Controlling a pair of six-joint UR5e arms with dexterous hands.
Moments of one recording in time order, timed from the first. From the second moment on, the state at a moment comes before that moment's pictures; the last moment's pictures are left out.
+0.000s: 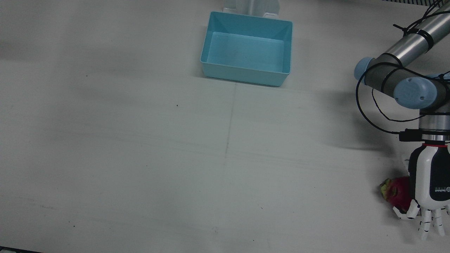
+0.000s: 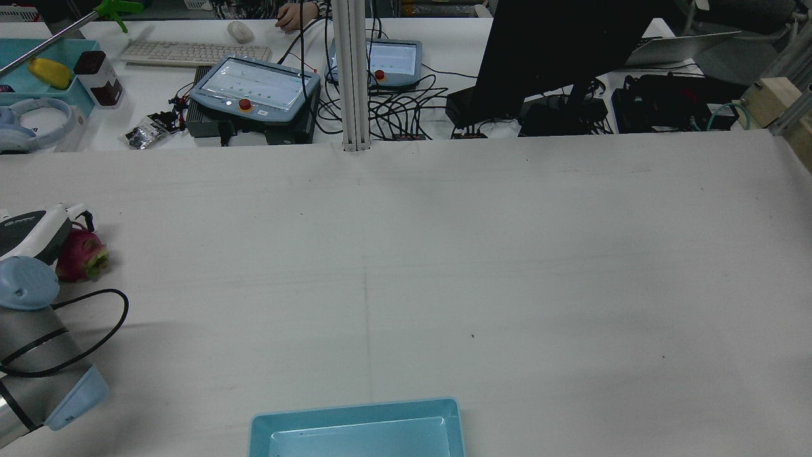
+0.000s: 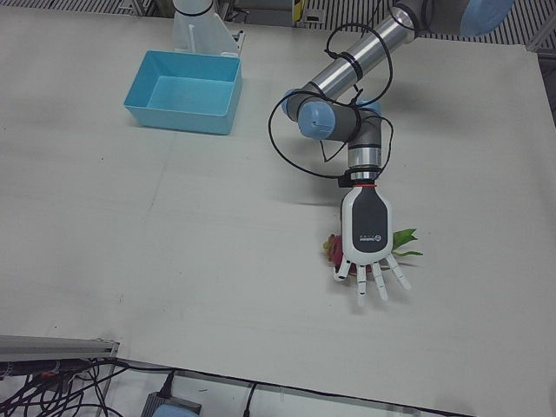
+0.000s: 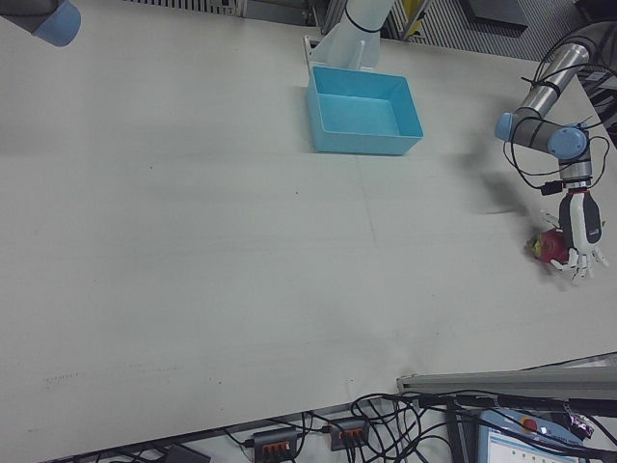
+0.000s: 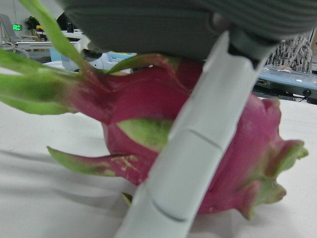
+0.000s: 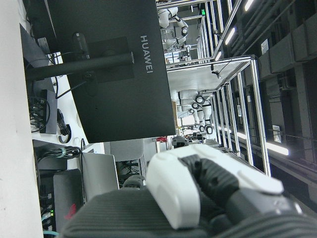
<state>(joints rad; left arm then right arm) -0.81 -1.94 -1.49 0.75 1.04 1.15 1.49 -1.65 1.68 -3.22 -1.55 0.16</state>
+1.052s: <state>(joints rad) -0.85 -1.94 -1.55 0.77 1.04 1.22 1.49 -1.65 1.68 -3.22 -1.55 0.16</state>
